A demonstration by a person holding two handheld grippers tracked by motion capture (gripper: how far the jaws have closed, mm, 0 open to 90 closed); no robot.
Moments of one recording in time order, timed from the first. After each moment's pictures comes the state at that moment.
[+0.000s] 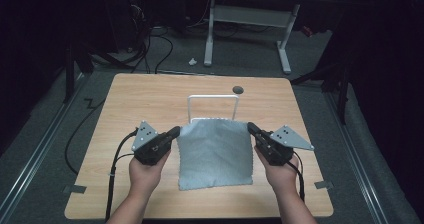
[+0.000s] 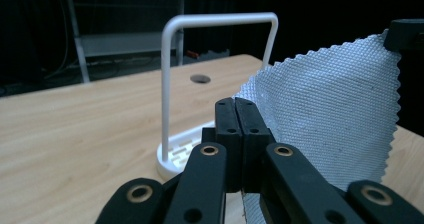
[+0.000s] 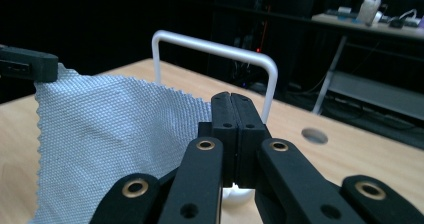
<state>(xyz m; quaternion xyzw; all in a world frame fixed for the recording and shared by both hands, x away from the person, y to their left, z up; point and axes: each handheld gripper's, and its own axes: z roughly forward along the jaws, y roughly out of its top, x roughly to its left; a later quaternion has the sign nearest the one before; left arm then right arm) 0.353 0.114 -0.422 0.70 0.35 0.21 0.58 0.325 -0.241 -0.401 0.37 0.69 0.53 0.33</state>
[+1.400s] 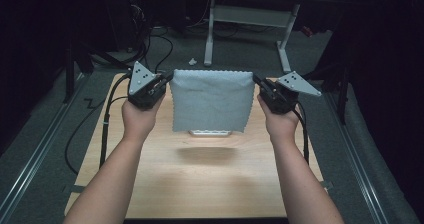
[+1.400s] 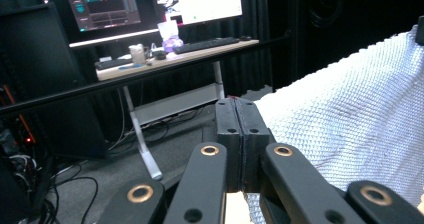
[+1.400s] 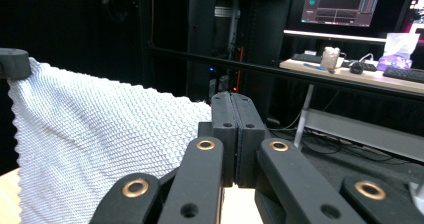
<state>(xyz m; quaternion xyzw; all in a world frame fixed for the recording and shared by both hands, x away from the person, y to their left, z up) 0.446 0.115 -0.328 0.69 0.29 0.34 0.57 0.417 -0.244 -0.322 0.38 0.64 0.56 0.37</state>
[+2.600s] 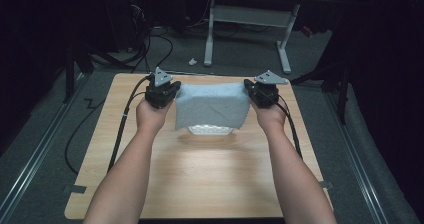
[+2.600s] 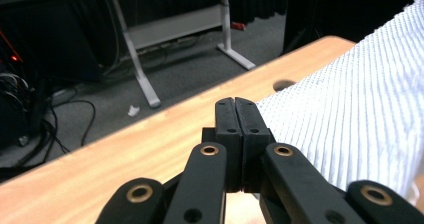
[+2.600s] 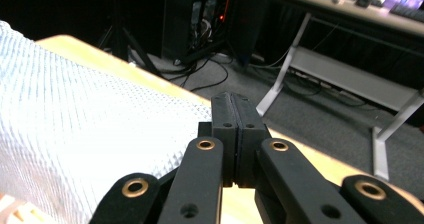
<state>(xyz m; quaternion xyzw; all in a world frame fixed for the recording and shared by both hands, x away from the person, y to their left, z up) 0.504 0.094 -0.402 0.76 0.36 0.27 0.47 0.487 -0.240 -0.389 0.41 0.72 0.43 0.35</state>
